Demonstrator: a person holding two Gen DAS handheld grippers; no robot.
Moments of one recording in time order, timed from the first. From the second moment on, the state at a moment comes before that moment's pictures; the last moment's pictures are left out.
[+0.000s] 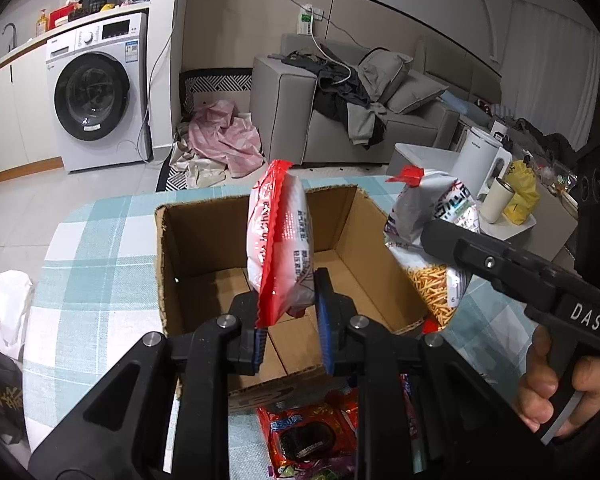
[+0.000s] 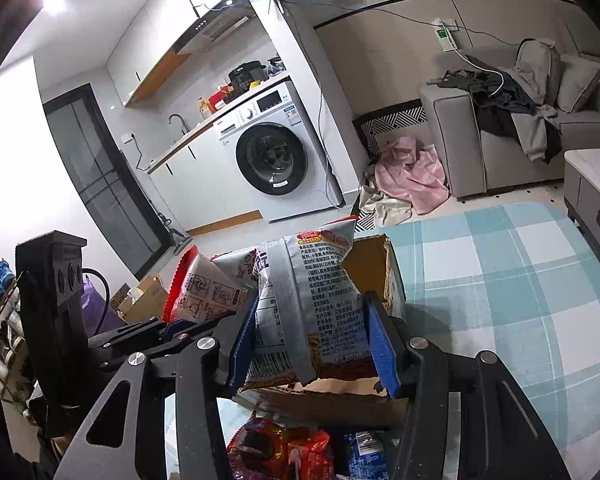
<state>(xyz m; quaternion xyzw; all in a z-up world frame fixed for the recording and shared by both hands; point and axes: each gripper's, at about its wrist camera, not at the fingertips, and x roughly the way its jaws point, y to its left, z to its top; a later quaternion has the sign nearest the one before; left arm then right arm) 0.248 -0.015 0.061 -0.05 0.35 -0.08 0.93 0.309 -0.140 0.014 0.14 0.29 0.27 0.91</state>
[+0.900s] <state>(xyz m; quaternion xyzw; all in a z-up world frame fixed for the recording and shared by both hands) 0.268 -0.012 0.025 -0.05 0.37 -0.06 0.93 0.334 -0.119 -0.014 0.13 0.32 0.26 0.90</state>
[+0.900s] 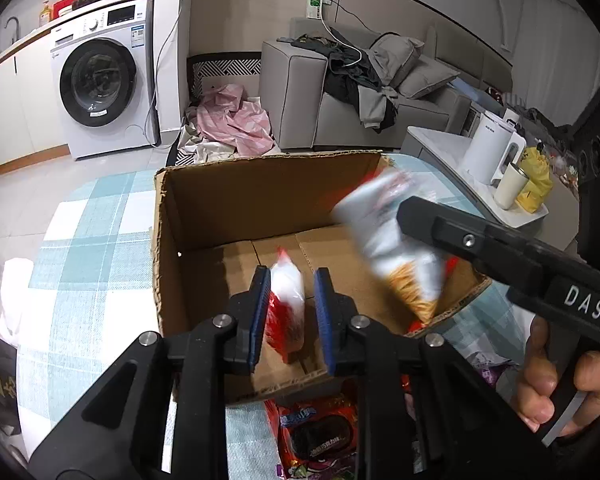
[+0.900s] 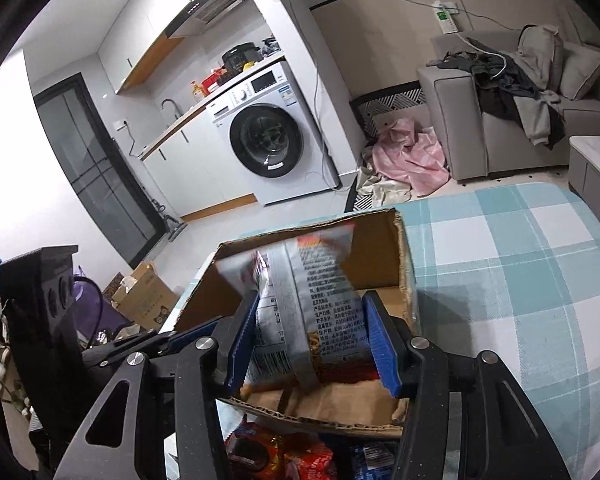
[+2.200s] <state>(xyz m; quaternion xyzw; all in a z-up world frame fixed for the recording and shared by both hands) 0.063 0.010 0.076 -0.04 0.33 -0.01 0.94 0.198 -0.159 0.004 0.06 0.32 0.25 0.91</state>
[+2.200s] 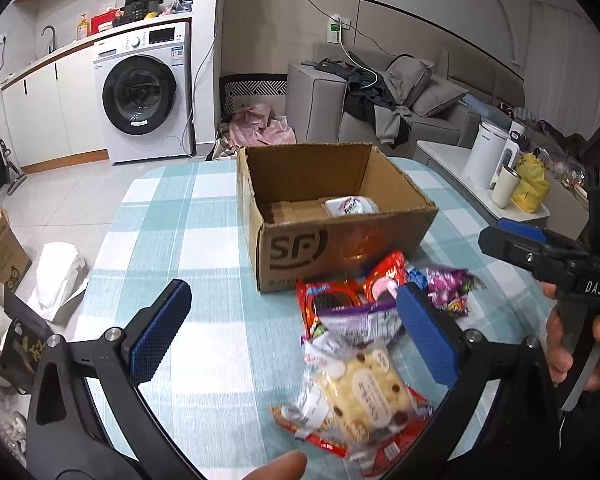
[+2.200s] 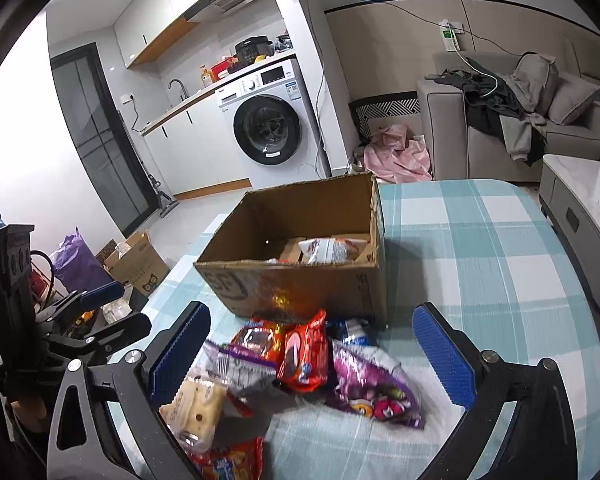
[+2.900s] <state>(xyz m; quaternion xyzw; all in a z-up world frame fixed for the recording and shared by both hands) 0.000 0.007 0.052 -0.04 0.33 -0.03 0.94 0.144 -0.163 -0.024 0.06 0.34 0.25 0.91</state>
